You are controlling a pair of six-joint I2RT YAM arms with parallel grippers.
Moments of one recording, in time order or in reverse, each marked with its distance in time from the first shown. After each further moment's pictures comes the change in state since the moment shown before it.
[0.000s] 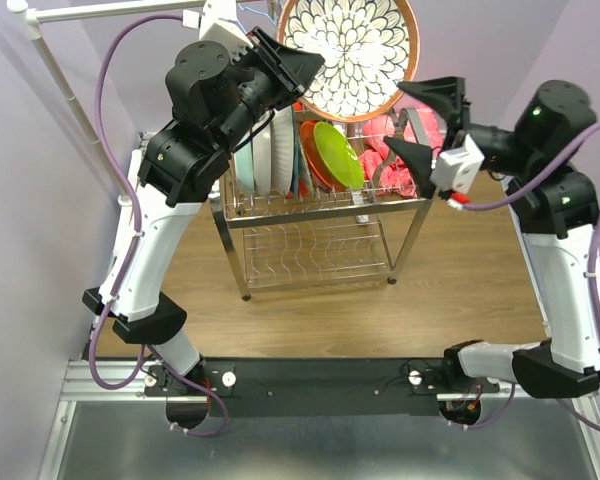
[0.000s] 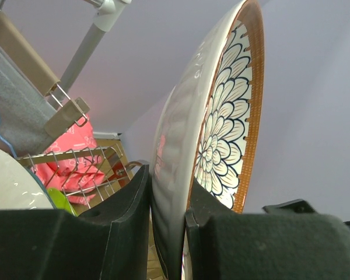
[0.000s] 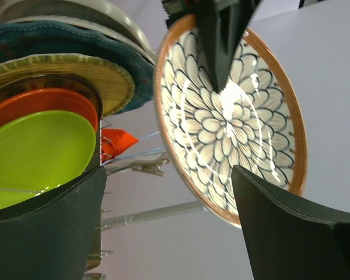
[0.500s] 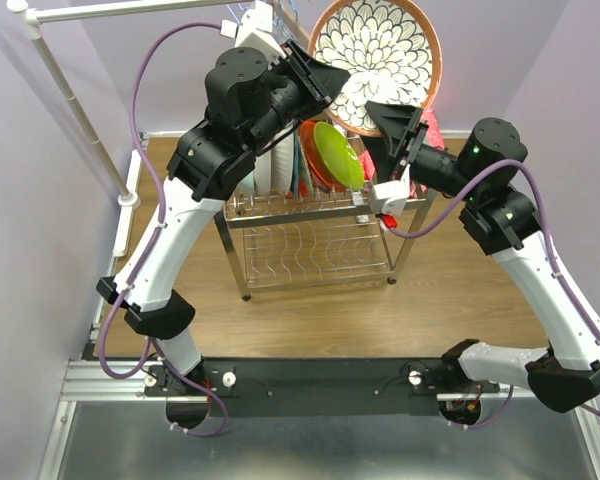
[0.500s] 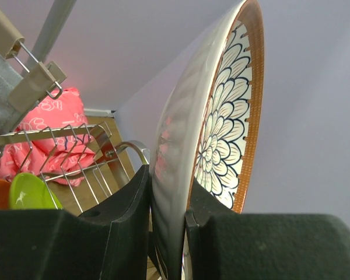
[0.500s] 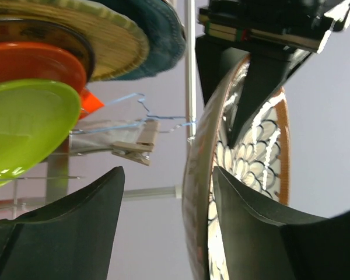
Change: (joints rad) left arm -0.063 0.054 -0.019 0.010 0.003 -0.031; right arm 0.256 -0.084 -0.375 0.275 0.407 -0.344
